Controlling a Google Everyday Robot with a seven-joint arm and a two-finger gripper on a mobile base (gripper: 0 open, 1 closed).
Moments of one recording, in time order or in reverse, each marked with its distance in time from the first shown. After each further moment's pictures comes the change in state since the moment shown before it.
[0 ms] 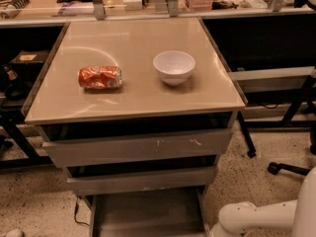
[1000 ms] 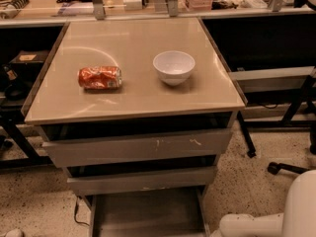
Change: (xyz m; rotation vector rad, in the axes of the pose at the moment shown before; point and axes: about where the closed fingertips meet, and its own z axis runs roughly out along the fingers) arm 0.011 -0.032 0.064 0.007 -0.080 0.043
